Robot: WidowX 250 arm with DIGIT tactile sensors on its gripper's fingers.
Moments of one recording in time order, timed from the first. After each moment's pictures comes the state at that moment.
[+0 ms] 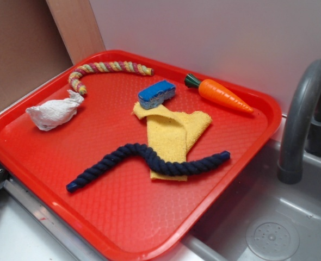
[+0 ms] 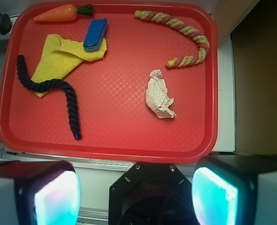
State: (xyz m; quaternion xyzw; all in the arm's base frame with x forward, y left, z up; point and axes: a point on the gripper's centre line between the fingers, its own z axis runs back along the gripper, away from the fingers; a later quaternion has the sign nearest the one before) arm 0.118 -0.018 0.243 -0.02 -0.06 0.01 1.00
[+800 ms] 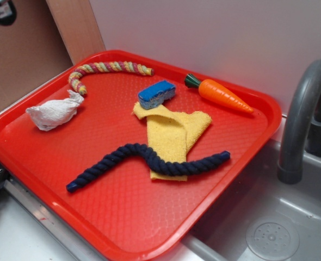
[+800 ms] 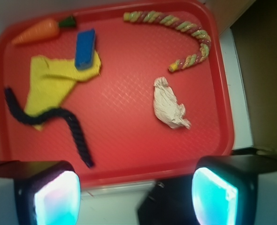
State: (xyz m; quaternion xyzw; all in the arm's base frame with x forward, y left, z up) arm 0.169 -0.047 0.230 -0.02 -0.05 0.12 0.99
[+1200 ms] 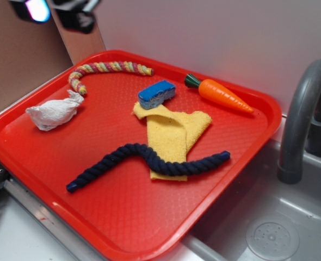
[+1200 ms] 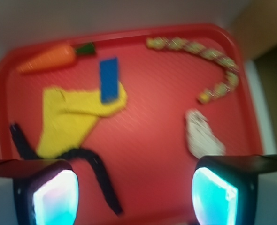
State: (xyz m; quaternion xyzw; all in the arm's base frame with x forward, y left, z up) arm 0.233 -0.097 0.191 0.01 -0.06 0.13 0.99
